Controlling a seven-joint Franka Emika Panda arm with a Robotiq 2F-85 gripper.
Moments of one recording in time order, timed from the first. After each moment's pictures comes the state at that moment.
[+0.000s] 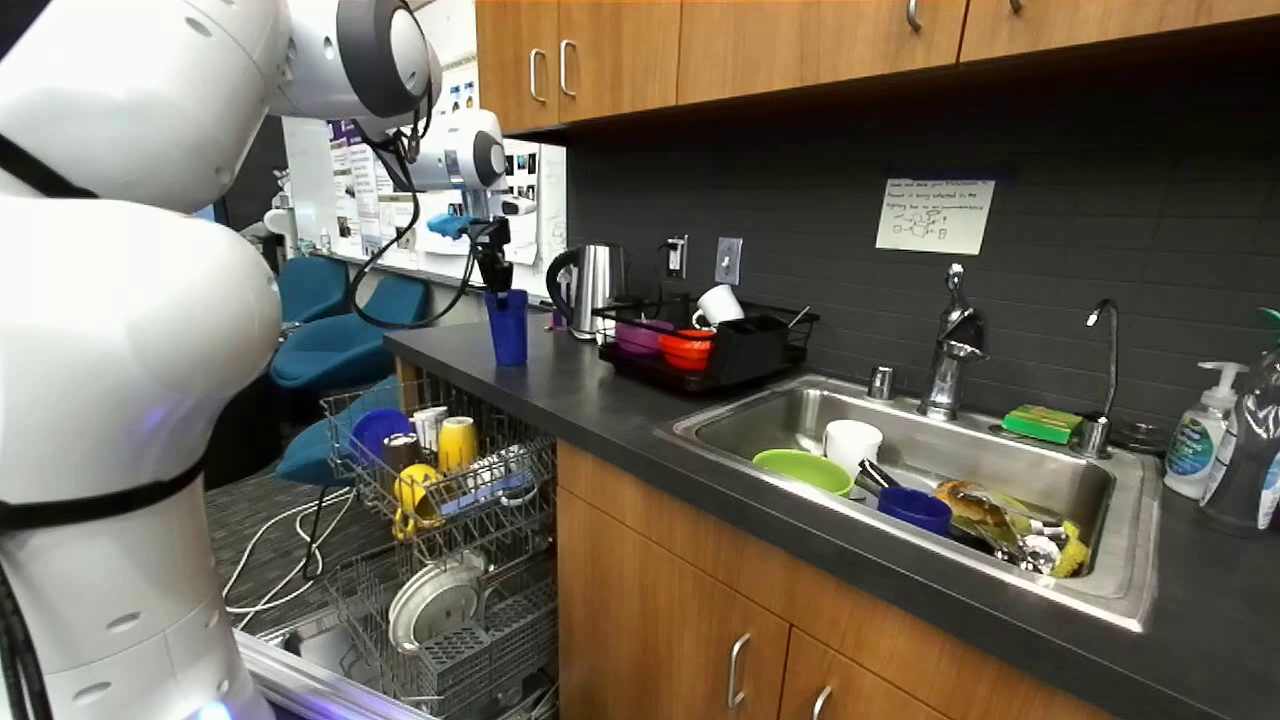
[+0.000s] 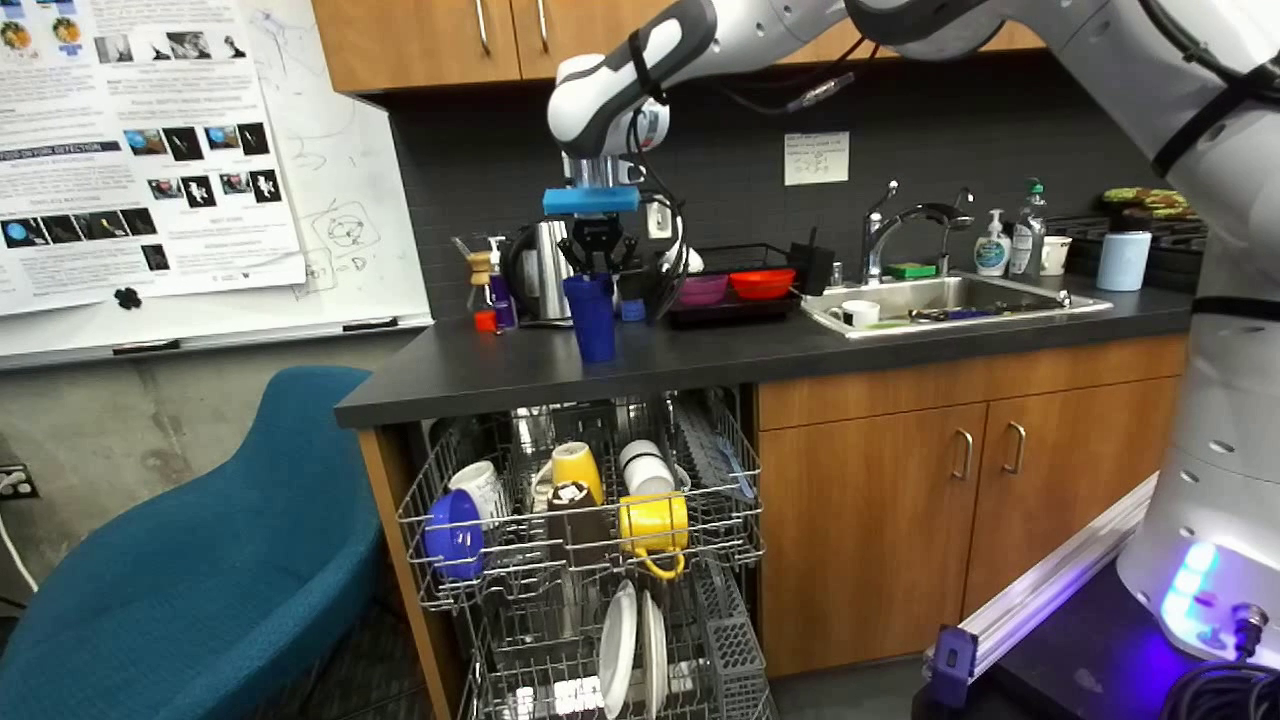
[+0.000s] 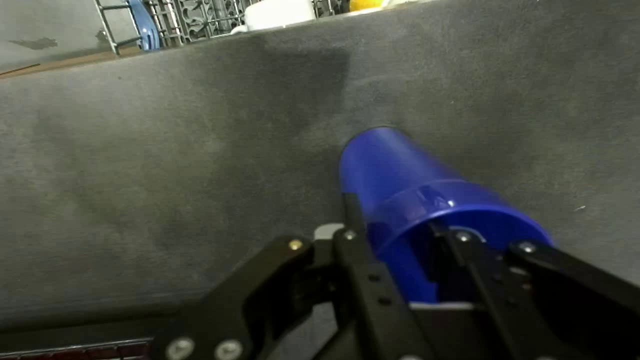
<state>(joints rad) 0.27 0.67 0.02 -1.22 -0.07 2.02 0.93</state>
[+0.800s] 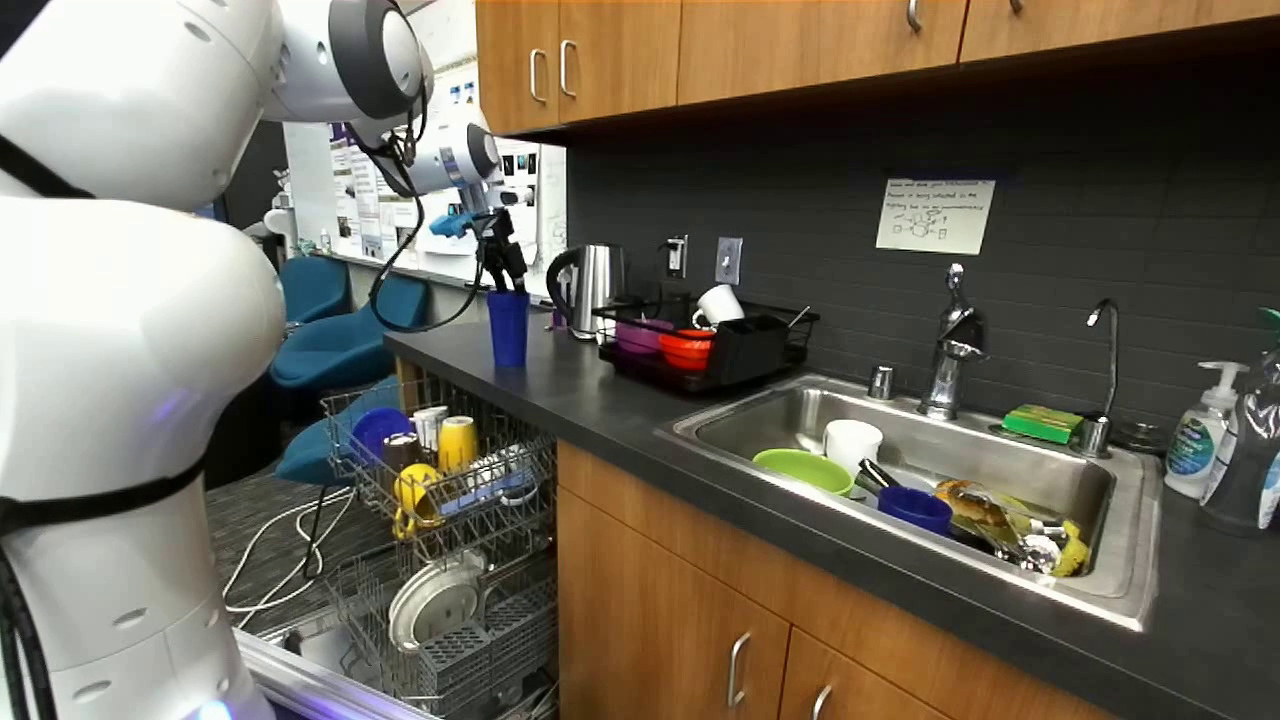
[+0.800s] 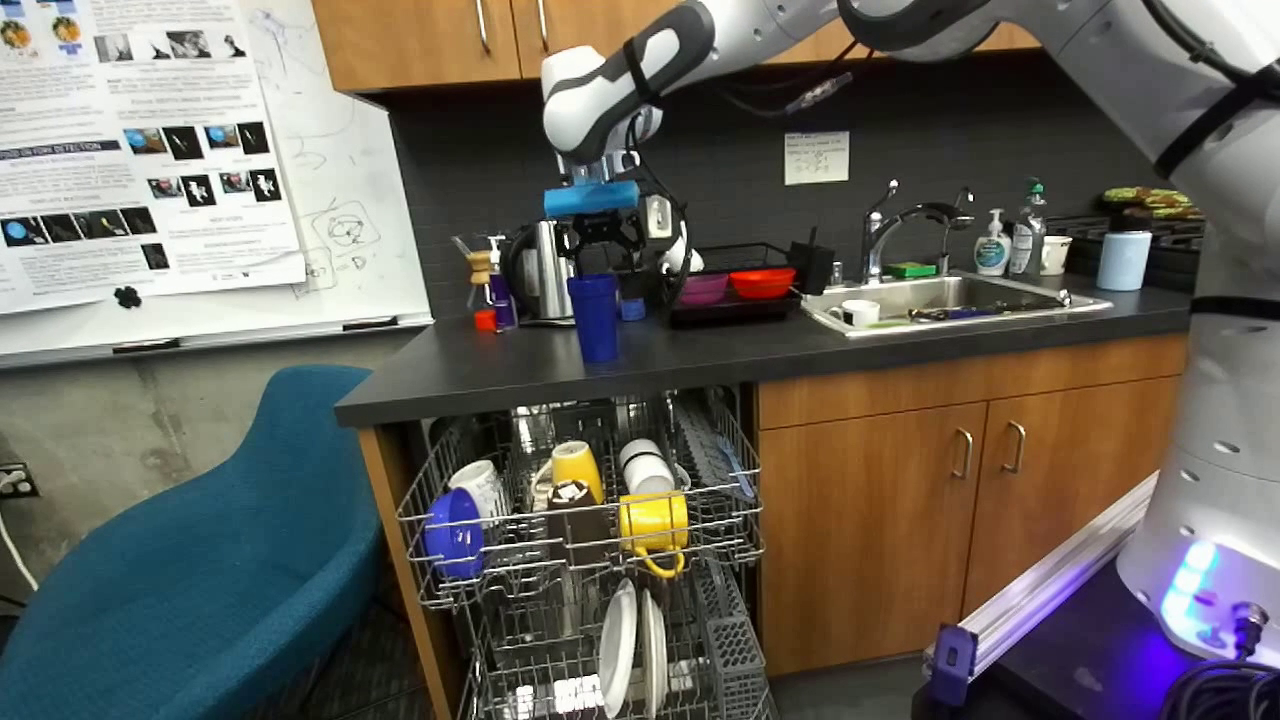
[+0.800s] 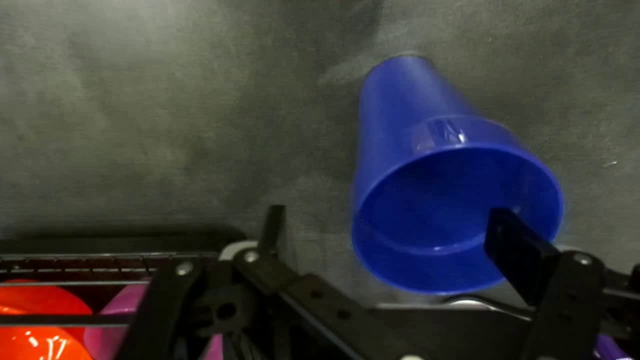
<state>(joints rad) 0.33 0.68 -0.04 -1.18 -0.22 2.01 0.95</state>
